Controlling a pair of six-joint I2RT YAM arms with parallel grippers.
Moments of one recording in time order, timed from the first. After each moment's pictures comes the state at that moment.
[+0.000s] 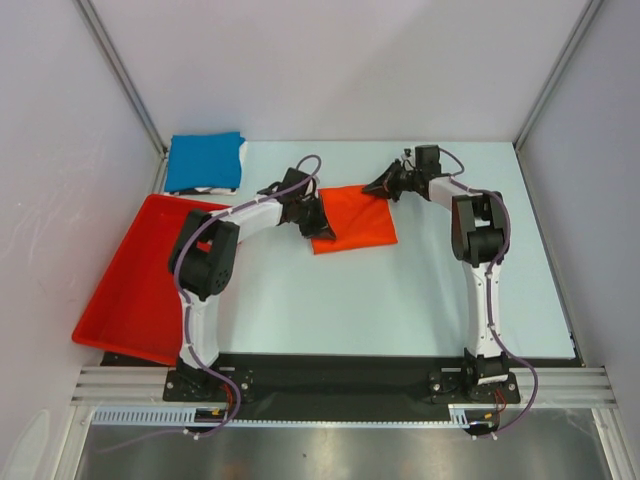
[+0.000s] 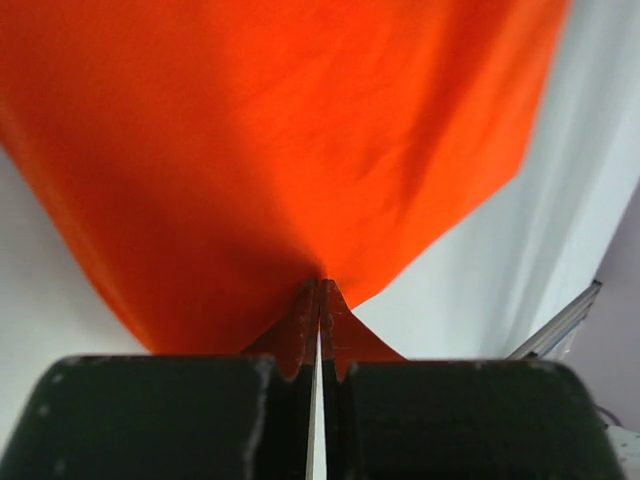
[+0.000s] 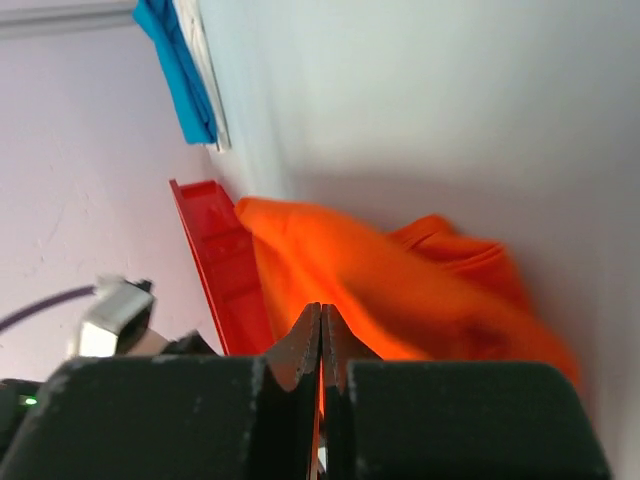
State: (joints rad) left arm -0.46 2.06 1.47 -0.34 0.41 -0.68; right arm 0.14 2.41 1.81 -0.08 -0.83 0.94
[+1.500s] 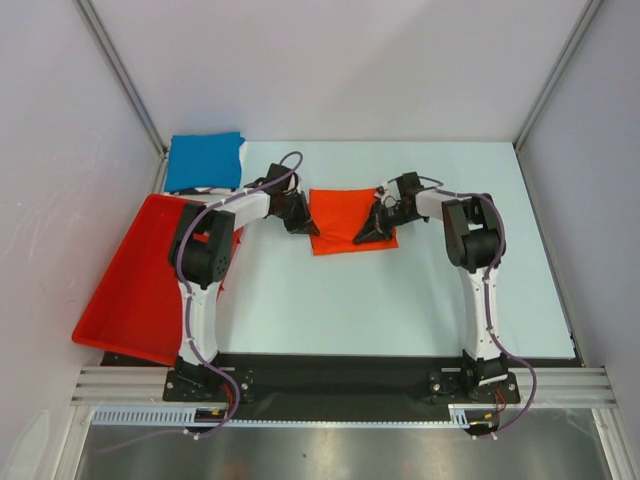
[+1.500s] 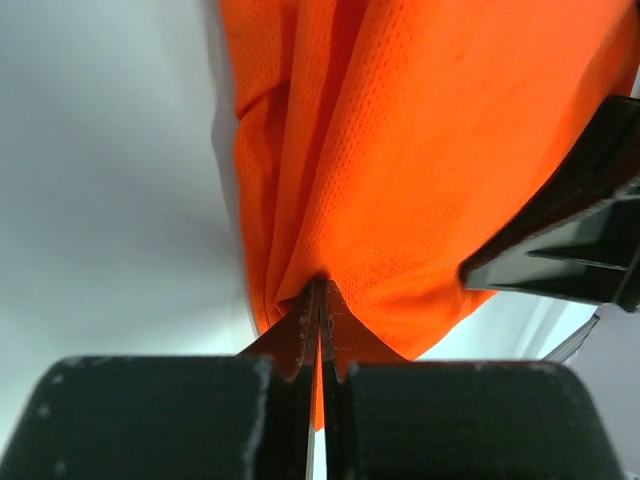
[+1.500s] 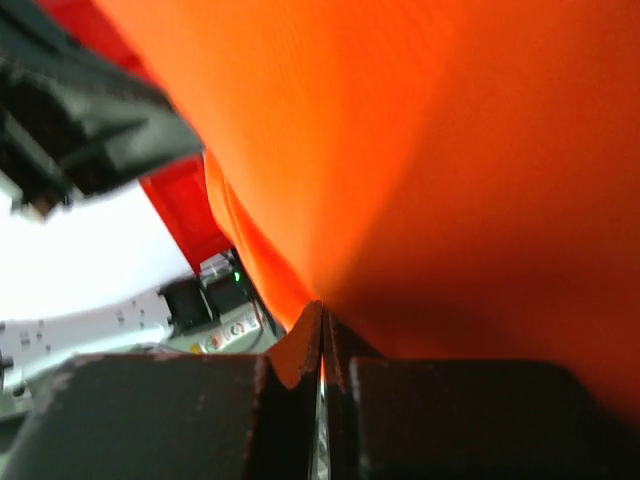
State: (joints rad) left arm -0.34 2.15 1.50 -0.40 0.43 -0.64; right arm 0.24 2.37 1.63 -0.46 -1.00 0.50
